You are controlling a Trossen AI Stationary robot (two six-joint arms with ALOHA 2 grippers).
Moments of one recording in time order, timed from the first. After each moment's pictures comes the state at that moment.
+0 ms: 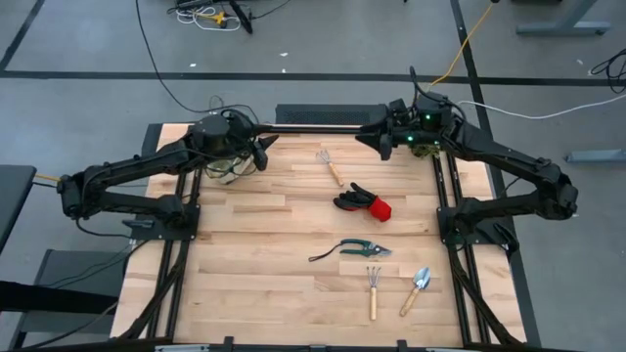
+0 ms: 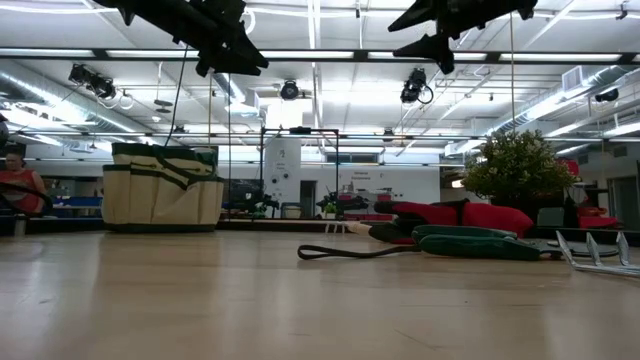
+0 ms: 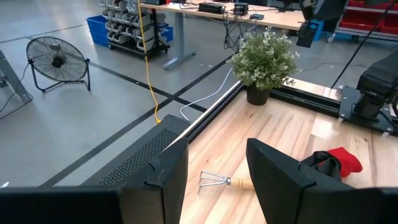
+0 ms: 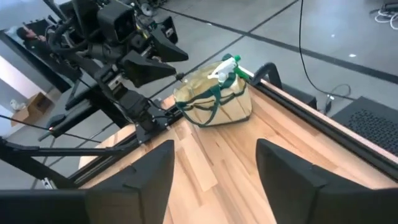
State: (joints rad) left arm 0.44 1.04 0.85 -0.05 -0.16 -0.06; right arm -0.53 1.13 1.08 -0.26 -0.32 0.38
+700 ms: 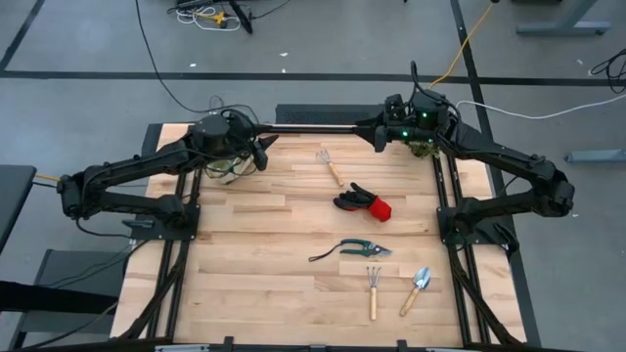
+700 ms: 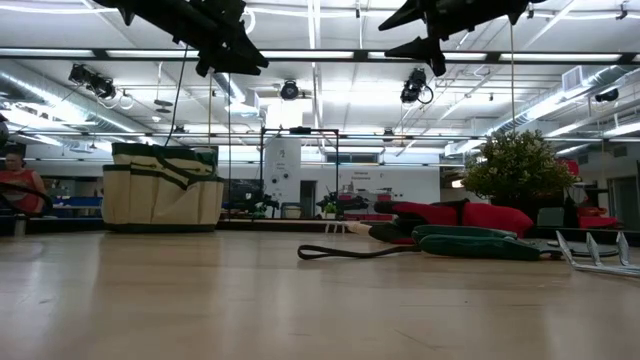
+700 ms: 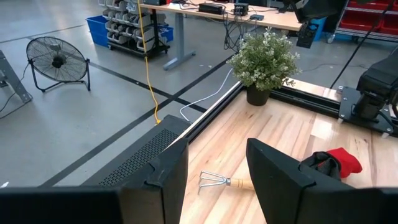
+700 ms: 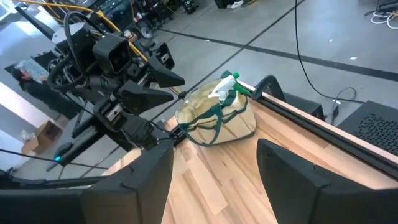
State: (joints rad) left arm 0.44 1.04 0.85 -0.05 -0.16 -0.06; right arm -0.53 1.17 1.08 -0.15 -0.30 0.50
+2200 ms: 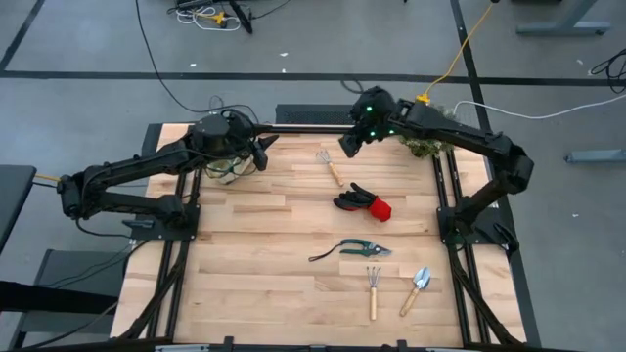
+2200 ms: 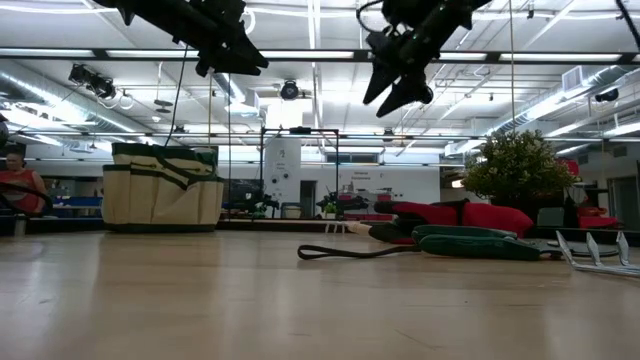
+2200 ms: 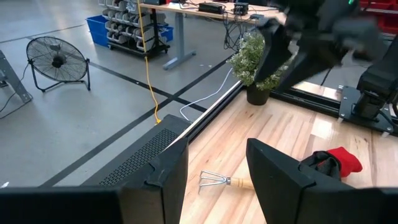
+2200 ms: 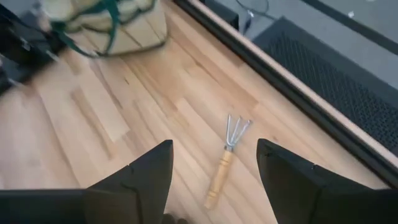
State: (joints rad) left arm 0.44 1.04 0.85 -0.05 -0.16 -0.06; right arm -0.49 1.56 1.45 -0.70 -0.06 0.24
